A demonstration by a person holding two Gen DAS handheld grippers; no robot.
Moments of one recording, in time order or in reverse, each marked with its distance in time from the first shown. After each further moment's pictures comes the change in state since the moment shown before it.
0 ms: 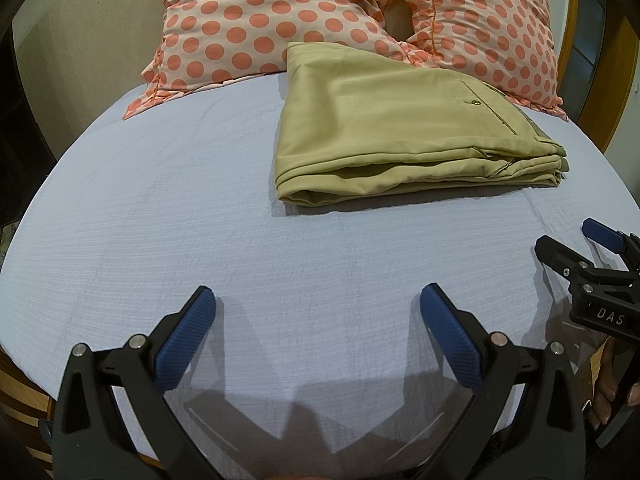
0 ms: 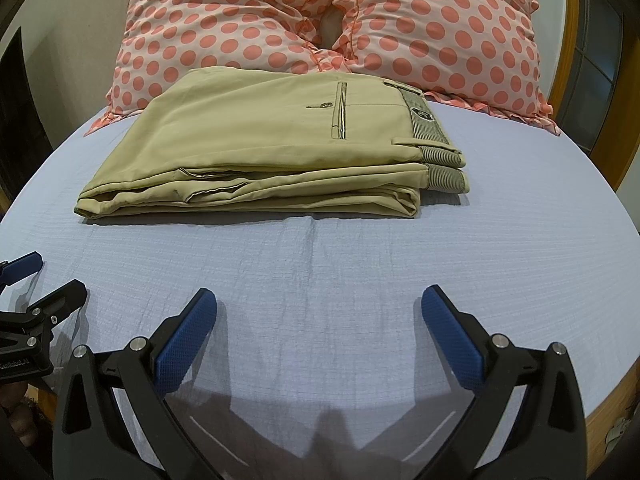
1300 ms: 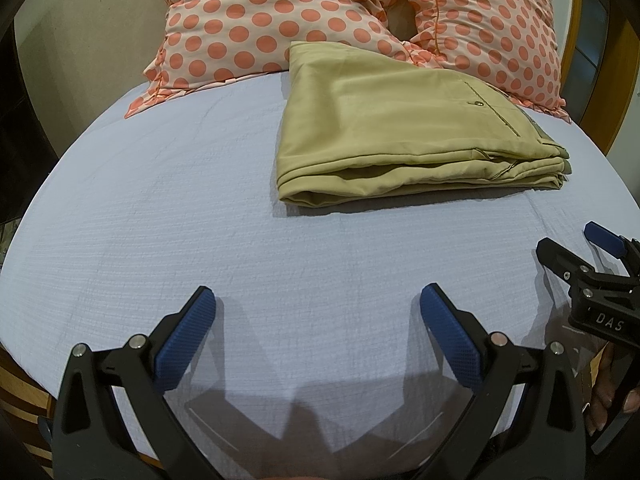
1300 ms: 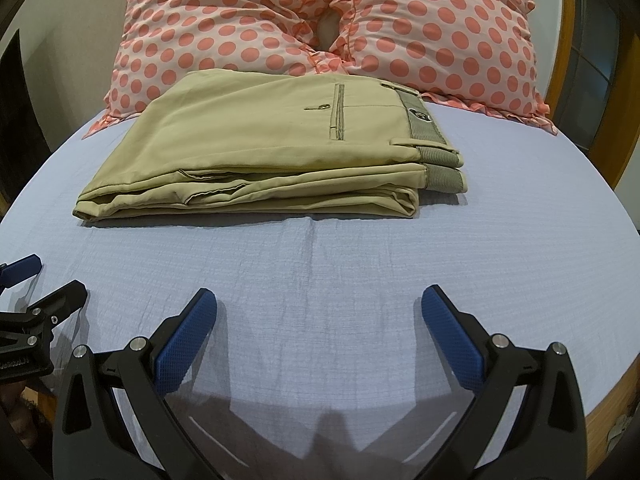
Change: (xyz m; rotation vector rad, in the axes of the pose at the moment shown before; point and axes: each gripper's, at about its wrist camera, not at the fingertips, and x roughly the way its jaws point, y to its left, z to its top) left arm 0.001 0.002 0.003 -0.003 0.002 0.003; right arm 0.000 -0.001 0.003 0.006 -0.006 -0.006
